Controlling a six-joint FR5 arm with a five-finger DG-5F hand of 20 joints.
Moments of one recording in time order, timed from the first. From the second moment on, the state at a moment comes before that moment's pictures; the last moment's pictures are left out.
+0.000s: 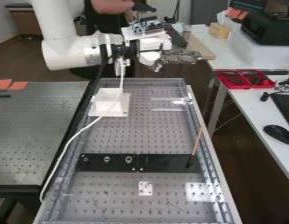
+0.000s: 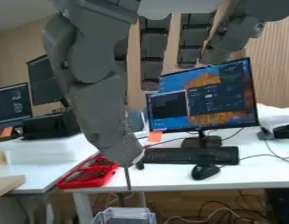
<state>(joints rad) 1.61 -1.91 -1.67 -2.69 -1.77 -0.62</state>
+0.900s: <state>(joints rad) 1.69 -2.14 -1.54 -2.79 -1.75 -0.61</state>
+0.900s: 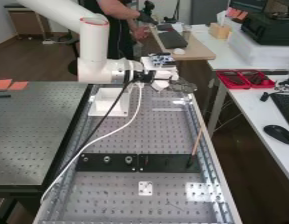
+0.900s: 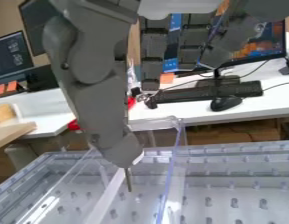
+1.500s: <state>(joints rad) 1.68 -2.14 -1.52 -2.84 -1.75 -0.61</state>
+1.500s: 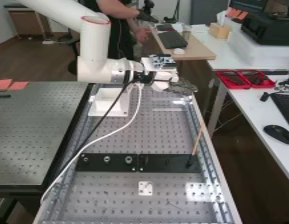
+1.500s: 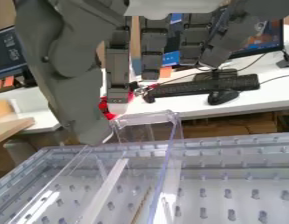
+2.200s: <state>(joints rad) 1.65 -2.02 -1.60 -2.81 -1.75 -0.62</state>
